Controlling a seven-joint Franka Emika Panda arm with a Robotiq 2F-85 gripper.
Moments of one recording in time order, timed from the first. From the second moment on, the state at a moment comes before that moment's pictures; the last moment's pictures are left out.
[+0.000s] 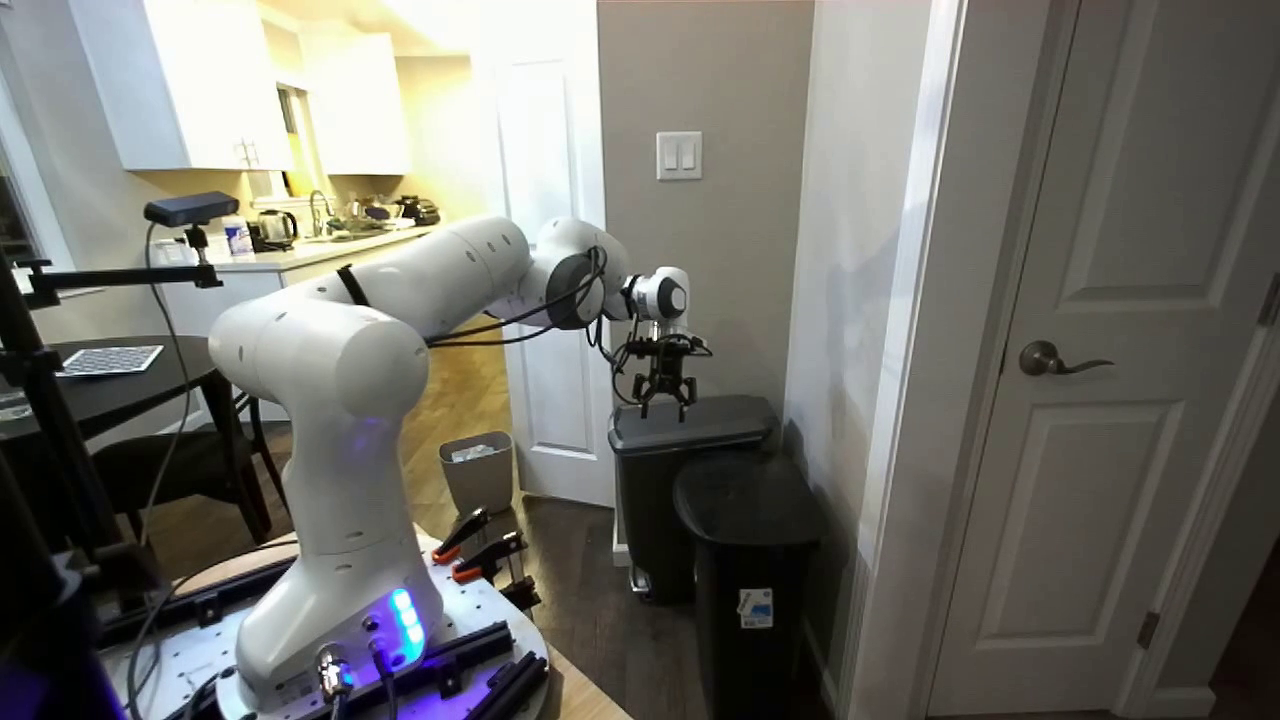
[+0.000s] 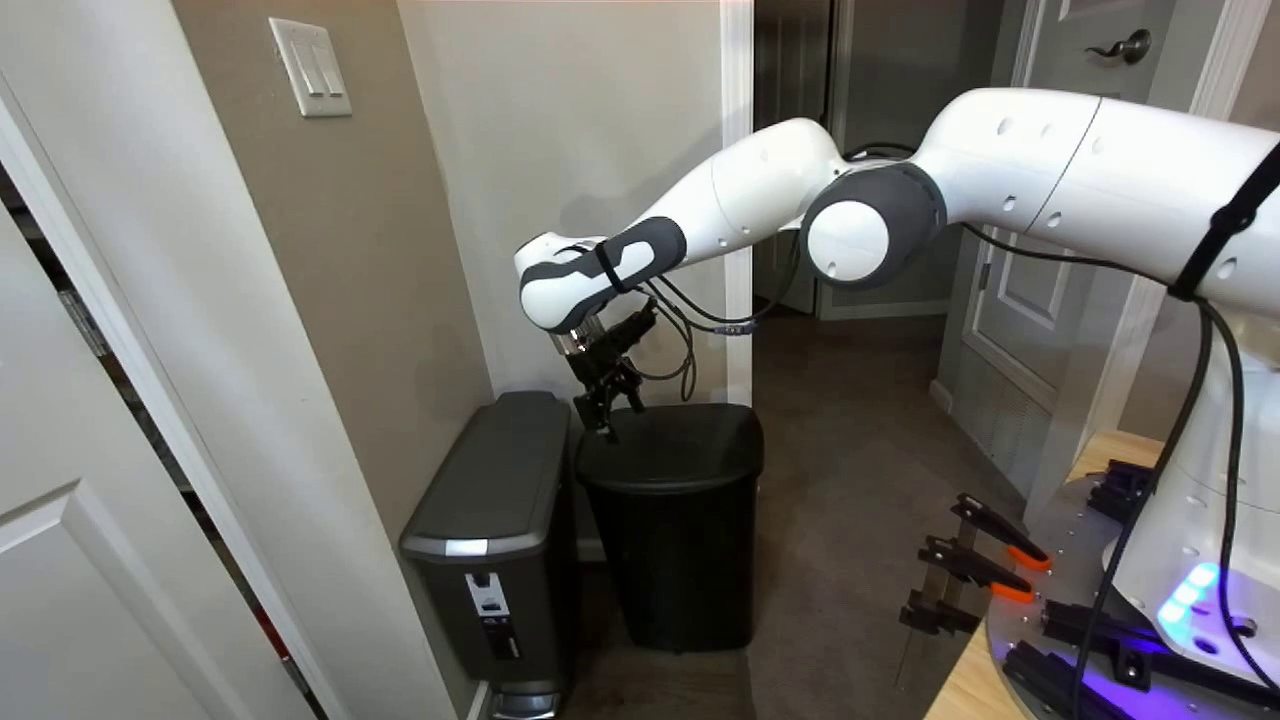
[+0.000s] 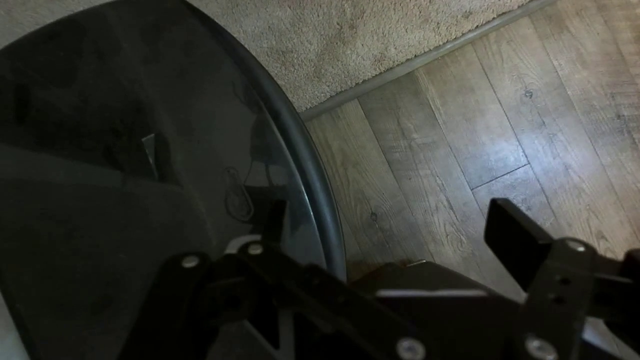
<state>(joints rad) 0.24 1.29 0.03 -0.72 -0.13 1.65 -0.03</state>
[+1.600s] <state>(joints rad) 0.63 1.46 -0.37 -0.93 -0.49 2.04 0.42</state>
